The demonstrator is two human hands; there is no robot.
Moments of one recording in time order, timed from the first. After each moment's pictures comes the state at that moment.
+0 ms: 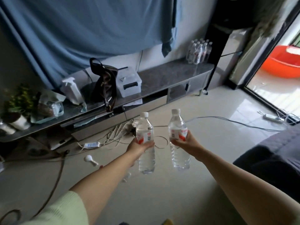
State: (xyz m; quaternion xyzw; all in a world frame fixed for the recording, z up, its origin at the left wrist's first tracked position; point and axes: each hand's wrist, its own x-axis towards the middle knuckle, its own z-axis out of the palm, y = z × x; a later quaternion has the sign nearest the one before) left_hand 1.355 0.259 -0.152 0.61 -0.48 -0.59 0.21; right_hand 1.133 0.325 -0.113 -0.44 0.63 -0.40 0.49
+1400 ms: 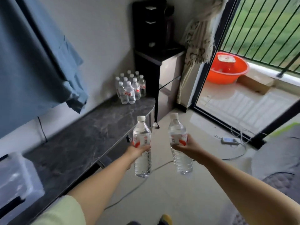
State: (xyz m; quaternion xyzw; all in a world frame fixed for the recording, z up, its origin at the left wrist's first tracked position) left_hand 0.725 -0.218 -0.142 0.51 -0.59 -0.63 0.07; right_hand 0.535 -0.066 -0.112 -0.33 0.73 -0.46 0.39
